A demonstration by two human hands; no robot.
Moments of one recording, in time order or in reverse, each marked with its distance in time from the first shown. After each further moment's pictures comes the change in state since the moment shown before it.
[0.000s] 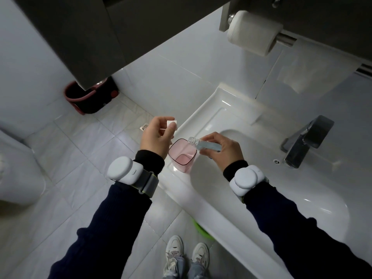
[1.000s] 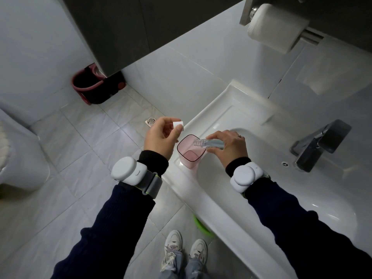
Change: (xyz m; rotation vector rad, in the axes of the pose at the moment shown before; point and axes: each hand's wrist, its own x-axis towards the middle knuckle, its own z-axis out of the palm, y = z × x) left_hand -0.008 -0.010 -0.012 -0.120 0.030 -0.028; right_hand 0.015 0.009 0.015 -0.411 0.033 -0.146
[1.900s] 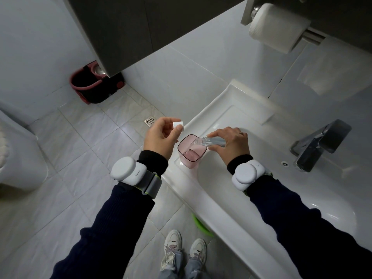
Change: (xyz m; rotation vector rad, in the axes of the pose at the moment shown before) left_hand 0.003 -0.005 -0.004 -0.006 -0.007 -0.018; right_hand 0.006 0.000 -0.003 -0.041 0.024 -0.033
